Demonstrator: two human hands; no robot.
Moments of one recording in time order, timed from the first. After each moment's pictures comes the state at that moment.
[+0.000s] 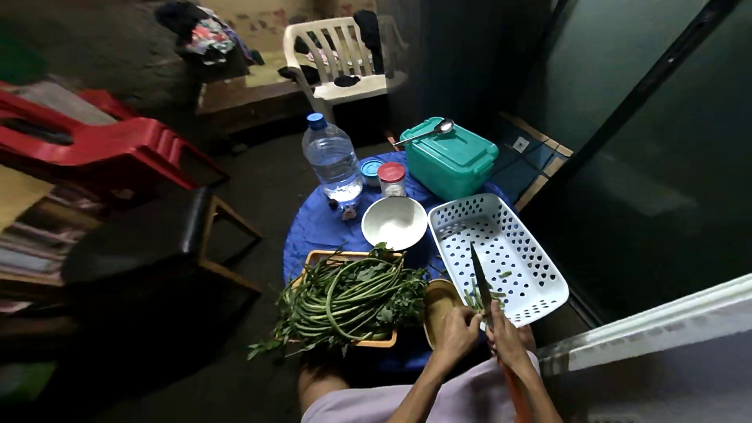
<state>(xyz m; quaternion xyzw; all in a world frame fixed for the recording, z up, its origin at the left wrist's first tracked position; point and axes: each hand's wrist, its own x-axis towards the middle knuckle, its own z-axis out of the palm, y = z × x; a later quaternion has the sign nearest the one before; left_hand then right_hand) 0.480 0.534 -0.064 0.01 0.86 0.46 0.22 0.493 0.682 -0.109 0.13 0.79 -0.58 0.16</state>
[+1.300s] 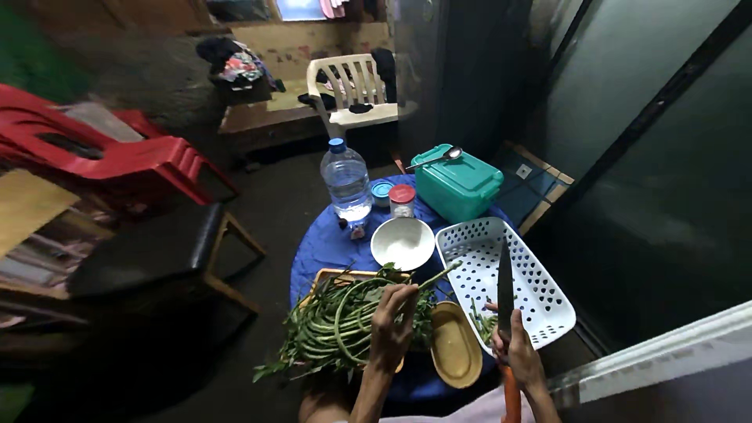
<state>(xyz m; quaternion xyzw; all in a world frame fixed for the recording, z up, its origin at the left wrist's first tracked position) 0.476 0.418 -0.016 0.13 0.80 0.46 -0.36 0.485 0.666 -0.057 0.04 0.66 -0.75 0.04</state>
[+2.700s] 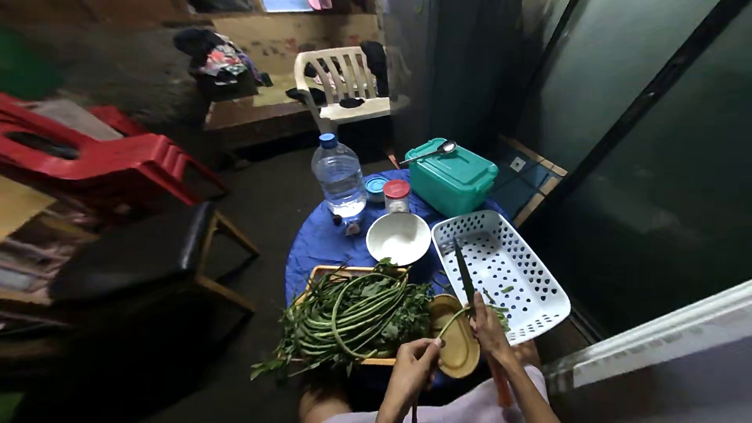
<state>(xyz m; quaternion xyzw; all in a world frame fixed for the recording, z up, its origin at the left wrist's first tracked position) 0.535 0.447 -0.040 -0.15 0.68 0.69 0.20 0.459 0.638 -0.081 0.07 0.81 -0.56 0.14</state>
